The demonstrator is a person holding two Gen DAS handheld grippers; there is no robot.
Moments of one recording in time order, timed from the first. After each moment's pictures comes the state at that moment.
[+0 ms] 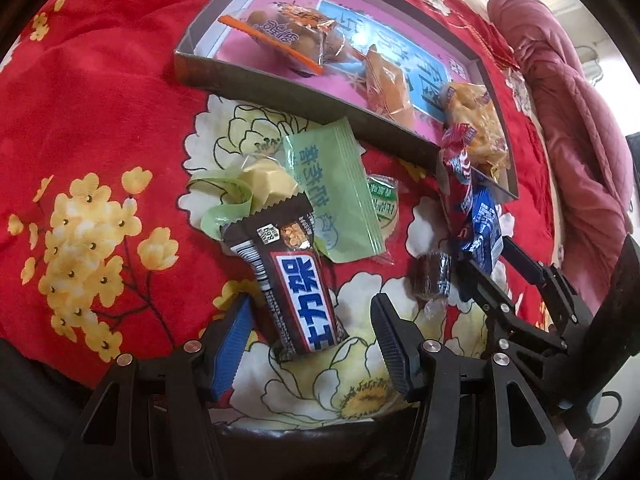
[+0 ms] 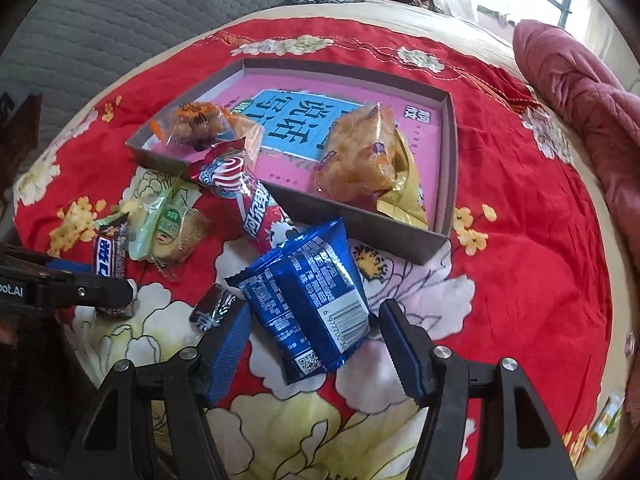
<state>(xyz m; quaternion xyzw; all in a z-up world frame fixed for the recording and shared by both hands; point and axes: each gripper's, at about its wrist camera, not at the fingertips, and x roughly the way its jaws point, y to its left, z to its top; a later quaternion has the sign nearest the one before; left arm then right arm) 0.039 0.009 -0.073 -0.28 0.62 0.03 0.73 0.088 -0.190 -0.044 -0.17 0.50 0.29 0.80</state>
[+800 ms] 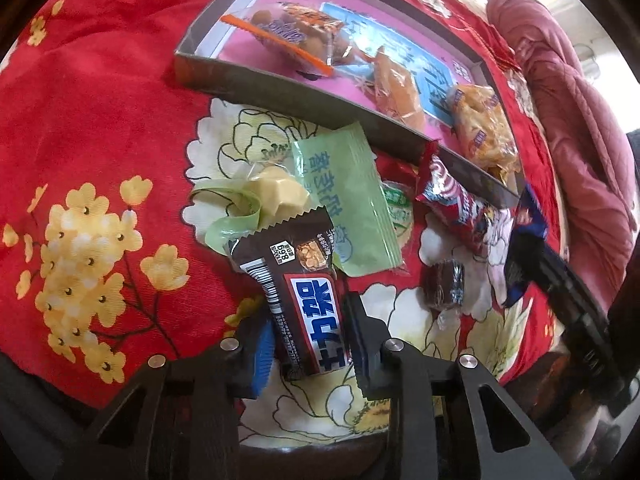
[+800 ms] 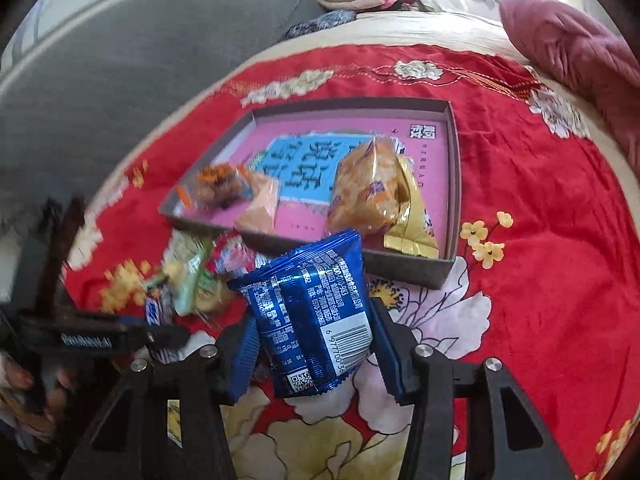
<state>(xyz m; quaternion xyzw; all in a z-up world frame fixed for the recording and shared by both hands) 0.040 0.013 -0.081 -0.26 0.61 0.03 0.75 0.109 -0.212 -0.025 -0.02 0.50 0.34 0.80</state>
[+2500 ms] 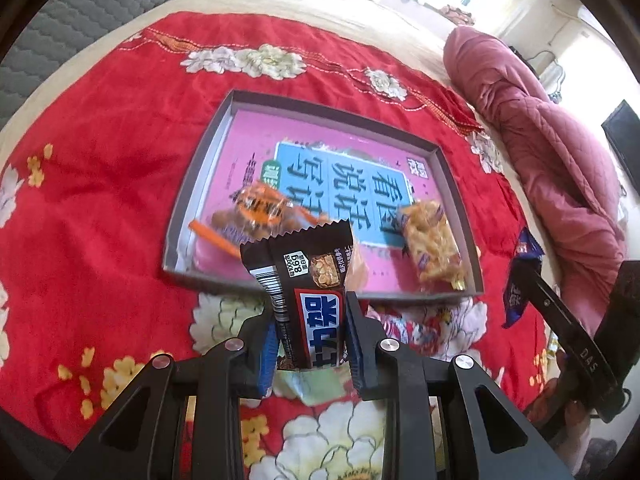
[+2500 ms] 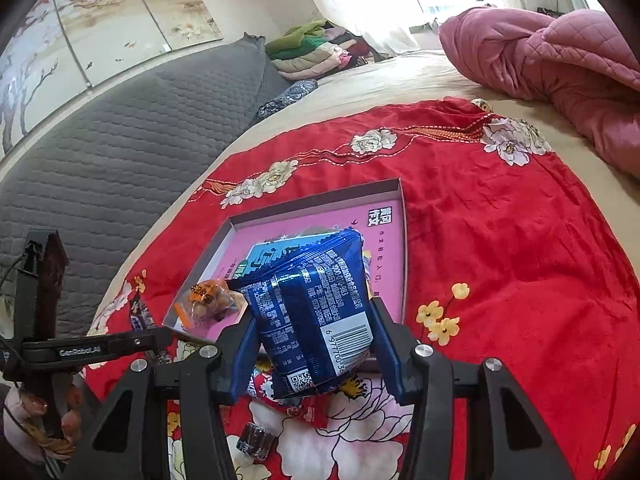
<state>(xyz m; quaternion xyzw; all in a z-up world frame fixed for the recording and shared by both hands) 0.089 0.023 -0.004 -0.20 0.50 0.04 0.84 0.145 -0.248 0.009 0.09 0.42 0.30 0.85</state>
